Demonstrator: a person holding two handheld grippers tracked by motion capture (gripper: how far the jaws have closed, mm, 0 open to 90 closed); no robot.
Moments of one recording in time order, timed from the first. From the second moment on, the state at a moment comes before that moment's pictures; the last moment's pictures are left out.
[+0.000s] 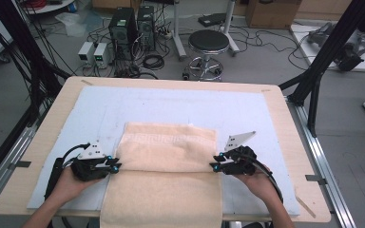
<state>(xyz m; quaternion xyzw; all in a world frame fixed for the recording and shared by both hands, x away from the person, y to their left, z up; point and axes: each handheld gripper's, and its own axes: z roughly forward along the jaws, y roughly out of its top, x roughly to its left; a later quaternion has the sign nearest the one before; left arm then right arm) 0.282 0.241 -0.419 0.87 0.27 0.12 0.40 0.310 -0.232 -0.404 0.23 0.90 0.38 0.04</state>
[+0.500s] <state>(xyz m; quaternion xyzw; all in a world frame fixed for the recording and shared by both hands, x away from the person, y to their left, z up) 0.347 0.238 -0.402 0.84 0.33 0.14 0.40 0.361 -0.230 -0.396 0.28 0.88 0.37 0.09</state>
